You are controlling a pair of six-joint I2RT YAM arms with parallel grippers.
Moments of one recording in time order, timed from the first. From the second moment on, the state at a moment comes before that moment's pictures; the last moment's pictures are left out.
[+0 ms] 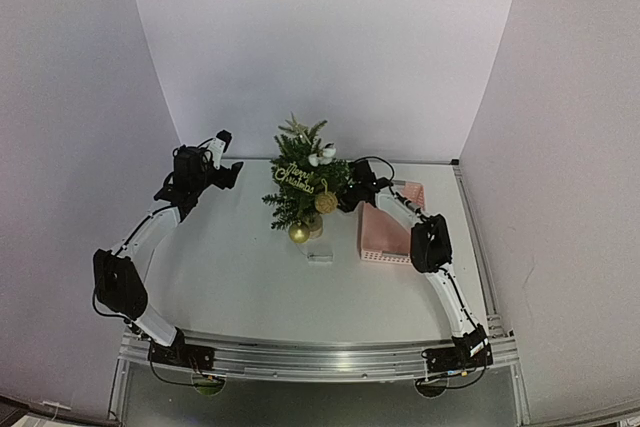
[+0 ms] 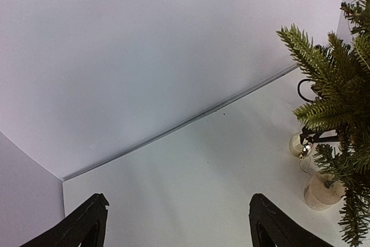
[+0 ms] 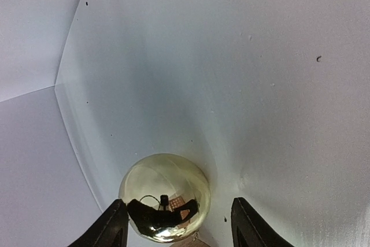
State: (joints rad) left arm -0.28 1.59 1.36 -0.08 0.11 0.25; right arm 0.49 2.72 2.43 -0.52 -0.38 1.13
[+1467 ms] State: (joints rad) left arm -0.28 1.59 1.35 -0.06 0.11 0.26; right arm 0.50 2.73 2.40 -0.38 -0.44 1.18
